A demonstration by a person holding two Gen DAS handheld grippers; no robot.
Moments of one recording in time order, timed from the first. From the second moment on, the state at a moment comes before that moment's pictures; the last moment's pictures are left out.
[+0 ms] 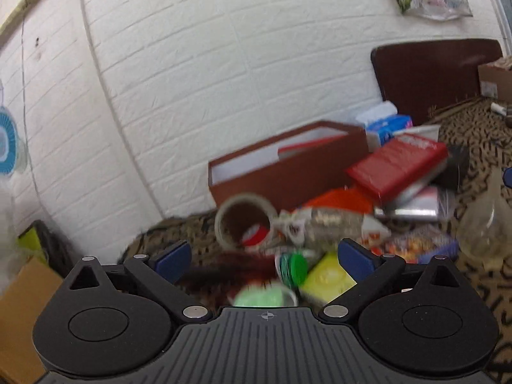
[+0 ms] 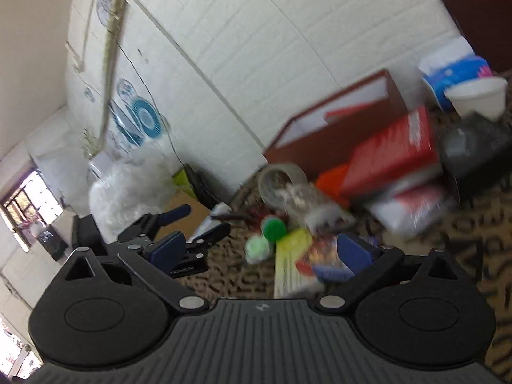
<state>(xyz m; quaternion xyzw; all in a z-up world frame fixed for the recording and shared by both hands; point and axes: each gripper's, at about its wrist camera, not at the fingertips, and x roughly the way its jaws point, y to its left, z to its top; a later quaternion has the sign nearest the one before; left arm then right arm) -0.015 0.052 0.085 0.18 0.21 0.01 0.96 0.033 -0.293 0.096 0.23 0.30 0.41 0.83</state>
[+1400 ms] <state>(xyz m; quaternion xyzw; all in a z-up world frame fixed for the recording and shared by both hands) -0.039 0.171 0.043 0.09 0.23 0.01 0.97 0.164 -0.061 0.035 -0.04 0.45 0.46 0.77</state>
